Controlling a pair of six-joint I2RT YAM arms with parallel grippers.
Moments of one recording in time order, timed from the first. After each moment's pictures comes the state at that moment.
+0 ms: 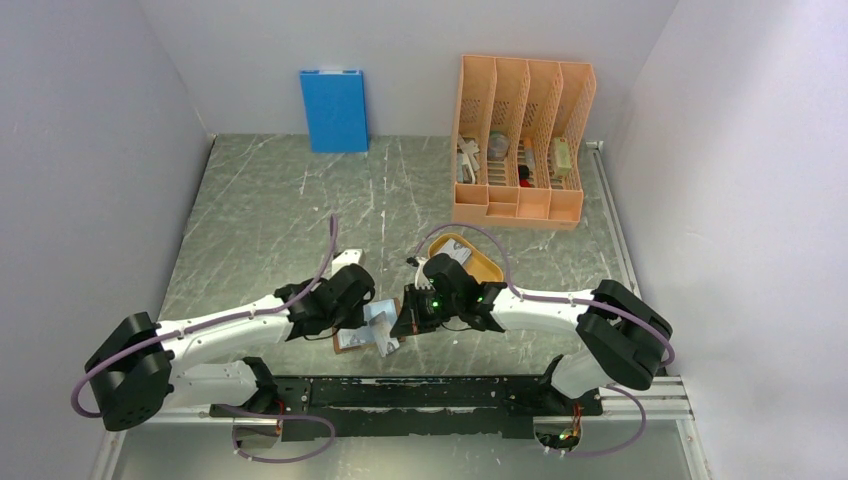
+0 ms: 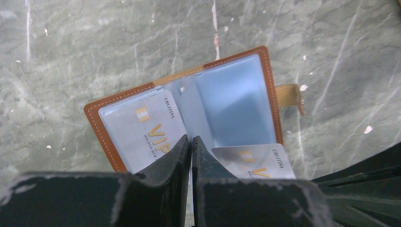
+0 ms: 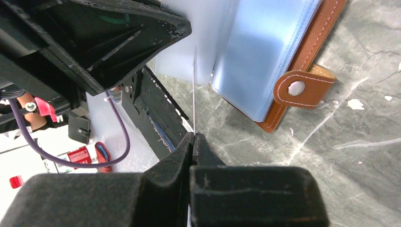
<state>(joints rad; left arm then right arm) -0.94 1.16 0.60 -0.42 -0.30 -0.82 0.96 1.45 0.63 0.11 -0.41 0.81</state>
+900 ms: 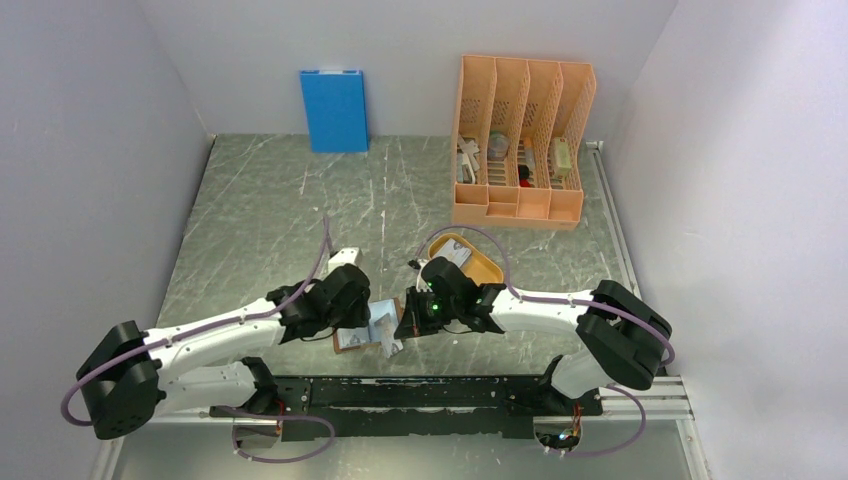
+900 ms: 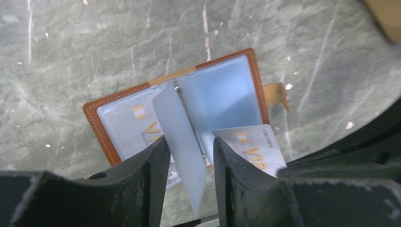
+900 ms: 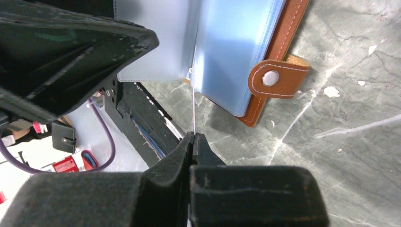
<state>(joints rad) -0.94 1.11 0.58 -0.42 -0.29 -0.83 0.97 1.45 0.63 0.06 -0.34 0.80</state>
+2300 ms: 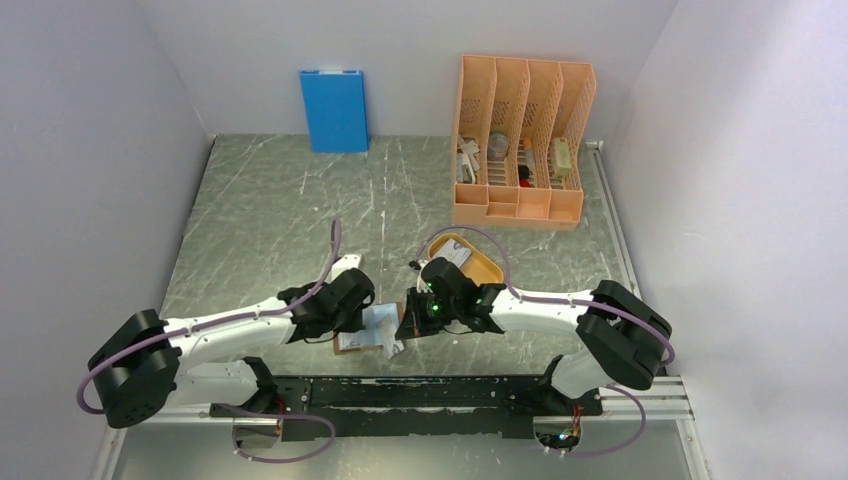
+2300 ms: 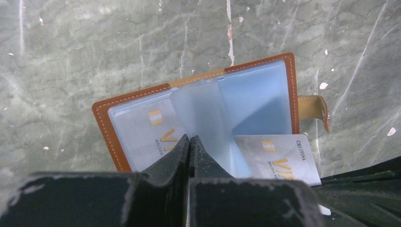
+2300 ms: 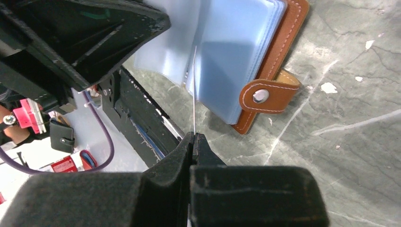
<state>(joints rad) -0.94 1.19 0.55 -0.37 -0.29 -0.82 0.97 1.45 0.63 0.05 -0.34 0.80</state>
